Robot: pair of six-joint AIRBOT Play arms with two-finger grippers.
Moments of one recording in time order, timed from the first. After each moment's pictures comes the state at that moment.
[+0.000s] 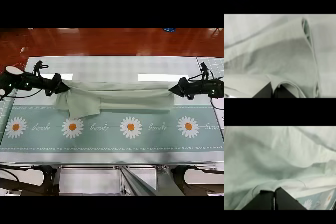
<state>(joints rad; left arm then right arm) 0.18 -1.68 1.29 0.73 -1.14 -1.40 -0.35 -1.54 1.13 -0.73 1.07 1.25</state>
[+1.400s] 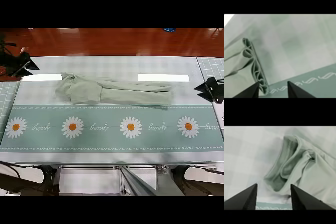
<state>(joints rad) 0.33 -1.66 1.73 1.16 -1.34 -1.57 -0.62 -1.45 1.13 -0.92 1.13 1.36</state>
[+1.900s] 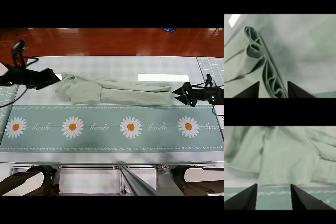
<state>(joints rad) 0.04 -1.21 1.11 1.14 -0.99 -1.52 -0.44 -1.58 1.03 -0.71 0.97 1.33</state>
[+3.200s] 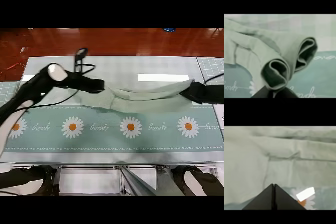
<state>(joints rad) -0.45 -1.47 1.24 0.93 -0.85 -1.43 -0.22 -0.79 0.94 -1.03 1.24 1.48</state>
